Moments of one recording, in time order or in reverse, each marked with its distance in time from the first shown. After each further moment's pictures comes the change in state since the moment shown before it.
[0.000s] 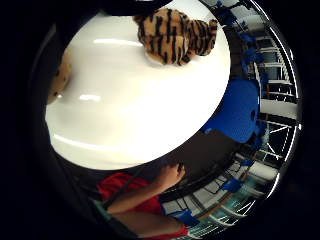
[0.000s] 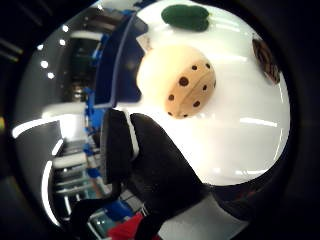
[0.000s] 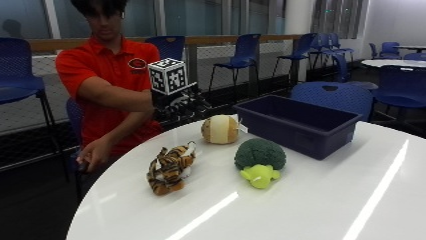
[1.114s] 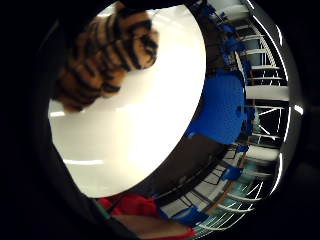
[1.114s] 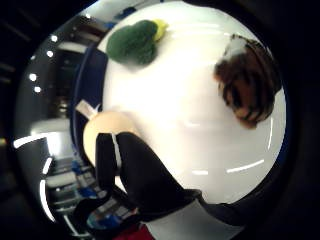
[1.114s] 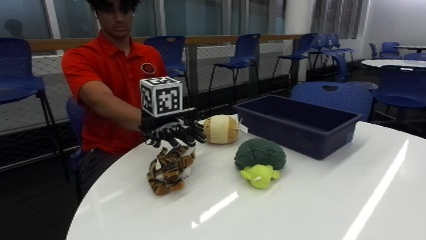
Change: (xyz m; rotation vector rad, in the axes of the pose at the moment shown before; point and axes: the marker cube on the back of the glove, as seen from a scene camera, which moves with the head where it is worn) arm 0.105 -0.087 0.008 0.053 0.150 0.194
